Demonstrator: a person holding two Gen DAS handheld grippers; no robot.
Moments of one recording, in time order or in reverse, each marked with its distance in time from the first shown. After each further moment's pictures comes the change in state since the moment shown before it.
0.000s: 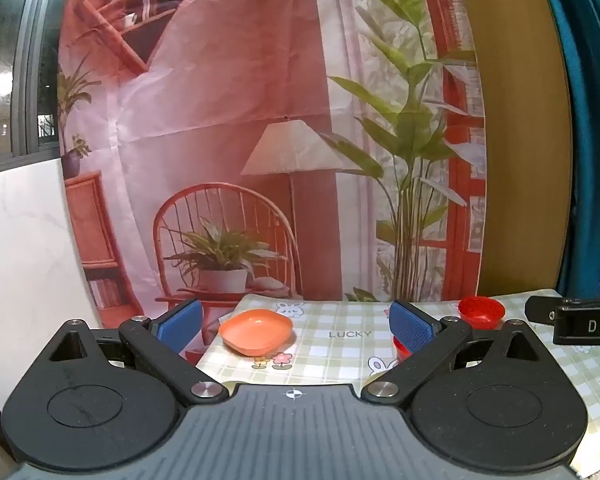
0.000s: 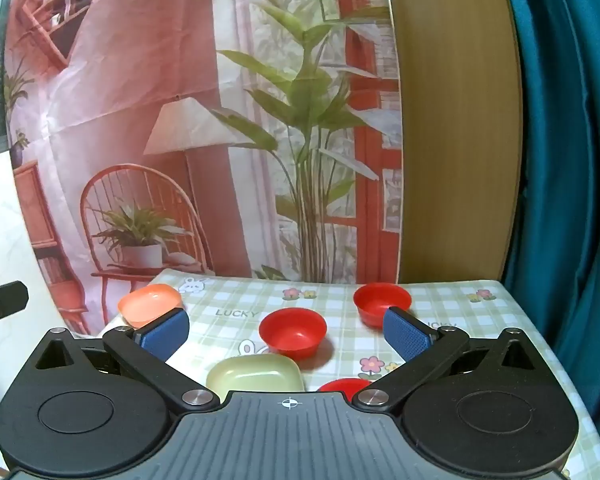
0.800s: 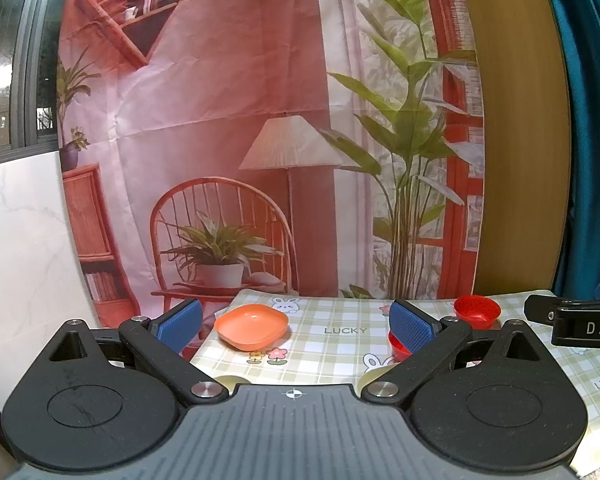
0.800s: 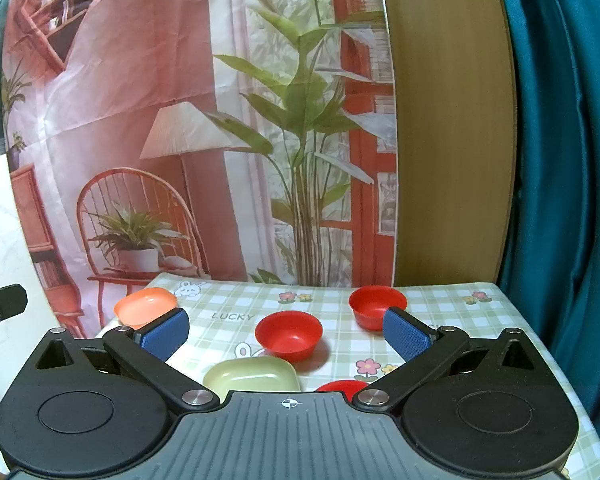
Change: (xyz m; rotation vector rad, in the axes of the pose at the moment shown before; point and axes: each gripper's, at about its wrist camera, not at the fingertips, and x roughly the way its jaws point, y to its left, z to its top) left arm 0.002 0.003 0.002 -0.018 0.009 -0.016; right arm -0.001 -0.004 0.001 -0.009 -0.011 -0.010
